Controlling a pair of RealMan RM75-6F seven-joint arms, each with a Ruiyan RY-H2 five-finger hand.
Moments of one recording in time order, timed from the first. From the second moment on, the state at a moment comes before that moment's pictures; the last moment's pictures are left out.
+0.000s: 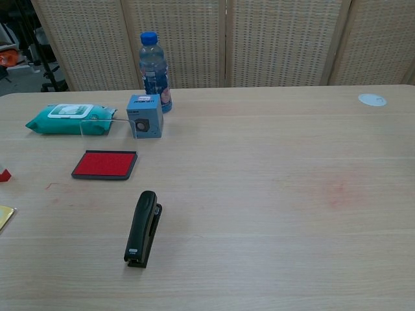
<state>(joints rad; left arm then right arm) -0.36 -1.23 -0.21 -1.27 1.15 0.95 -0.15 0.10 -1.17 0.14 -1.58 -1.48 1.55 0.09</state>
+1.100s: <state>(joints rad) -0.53 -1.39 -0.20 -1.09 0.89 0.74 0.07 0.10 -1.17 0.15 -1.56 -1.45 1.52 0.11</state>
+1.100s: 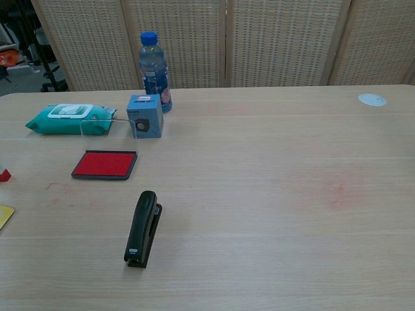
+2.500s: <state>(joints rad) -0.54 -1.43 -0.20 -1.08 0.90 0.75 0.08 0.11 -1.17 0.15 -1.55 -1.43 1.49 0.13</state>
